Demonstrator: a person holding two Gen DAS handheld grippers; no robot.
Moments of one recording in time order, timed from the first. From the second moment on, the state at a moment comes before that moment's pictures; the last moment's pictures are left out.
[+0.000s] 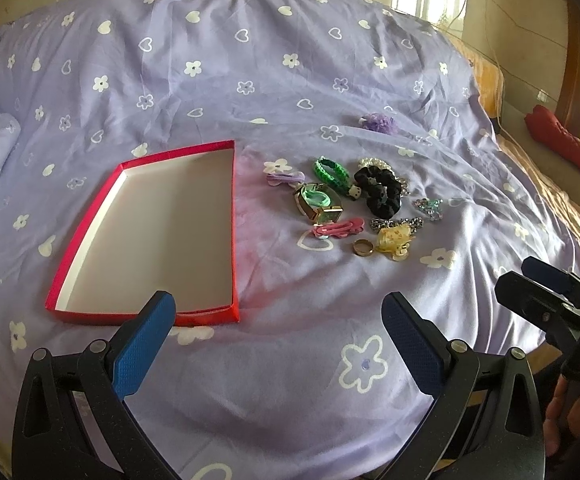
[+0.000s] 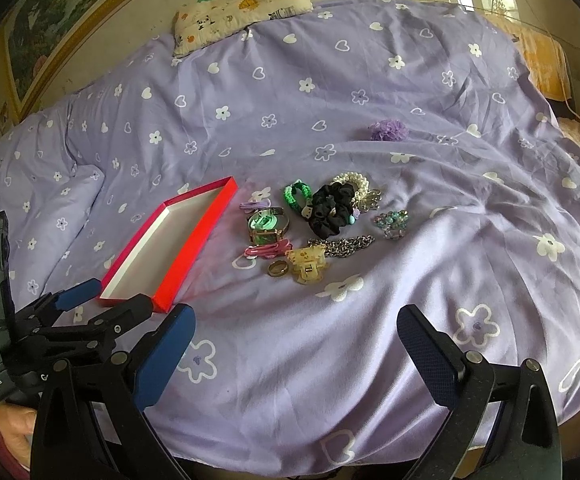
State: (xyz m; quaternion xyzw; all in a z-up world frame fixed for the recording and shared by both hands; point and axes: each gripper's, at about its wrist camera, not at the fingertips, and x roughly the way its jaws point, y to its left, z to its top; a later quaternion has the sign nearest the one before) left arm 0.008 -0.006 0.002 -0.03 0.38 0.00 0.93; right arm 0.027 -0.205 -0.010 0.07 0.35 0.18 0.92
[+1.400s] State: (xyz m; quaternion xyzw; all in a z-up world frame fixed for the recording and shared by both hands) left arm 0.183 -0.007 -0.037 -0.04 0.48 -0.08 0.87; right arm 0.146 -0.179 -0.073 0.06 0.46 0.21 0.86
